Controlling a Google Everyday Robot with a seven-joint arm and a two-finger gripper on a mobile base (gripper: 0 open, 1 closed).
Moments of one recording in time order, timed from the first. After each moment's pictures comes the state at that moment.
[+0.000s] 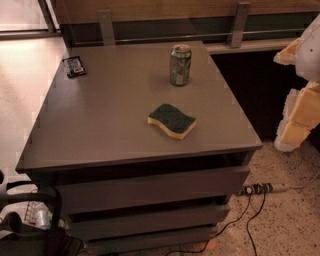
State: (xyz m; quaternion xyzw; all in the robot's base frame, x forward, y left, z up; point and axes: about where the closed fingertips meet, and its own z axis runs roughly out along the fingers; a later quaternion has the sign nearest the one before) arm 0.438 -0.216 0.980 -0.60 0.78 -0.04 0.16
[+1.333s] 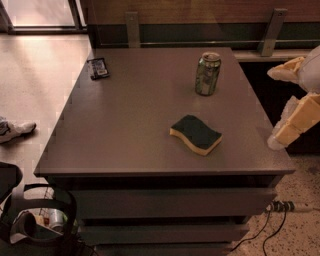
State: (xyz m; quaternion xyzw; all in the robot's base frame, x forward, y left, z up) arm 0.464 -0.223 0.943 -0.58 0.76 0.10 0.26
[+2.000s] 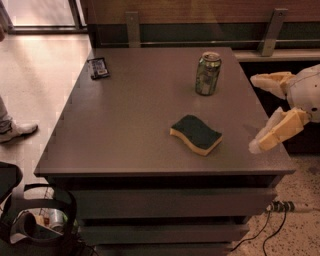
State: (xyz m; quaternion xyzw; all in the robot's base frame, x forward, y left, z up) arm 0.473 -0.192 0.925 -0.56 0.70 0.22 0.39
